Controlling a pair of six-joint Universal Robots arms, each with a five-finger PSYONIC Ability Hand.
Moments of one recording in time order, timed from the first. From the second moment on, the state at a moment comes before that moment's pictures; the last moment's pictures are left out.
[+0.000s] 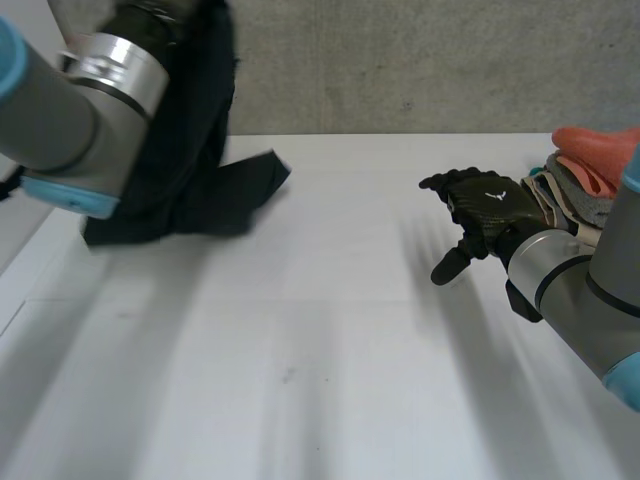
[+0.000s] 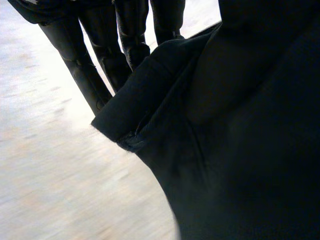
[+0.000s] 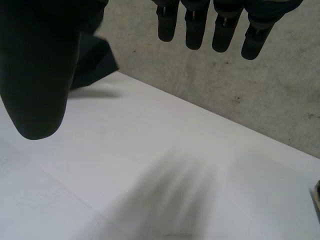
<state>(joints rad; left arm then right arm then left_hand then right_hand) 4.32 -2.07 -0.98 3.59 -1.31 3.36 1.94 -1.29 1.55 -0.02 1.43 3.06 1.16 1.20 1.19 1.20 0.97 0.23 0.21 0.21 0.21 0.04</state>
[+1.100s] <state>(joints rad) 4.34 -1.91 -1.72 3.37 -1.42 3.61 2.02 -1.04 1.53 -0.03 1.19 2.31 0.21 0.25 0.25 0.25 0.08 0.40 0.39 0.40 0.40 0.23</state>
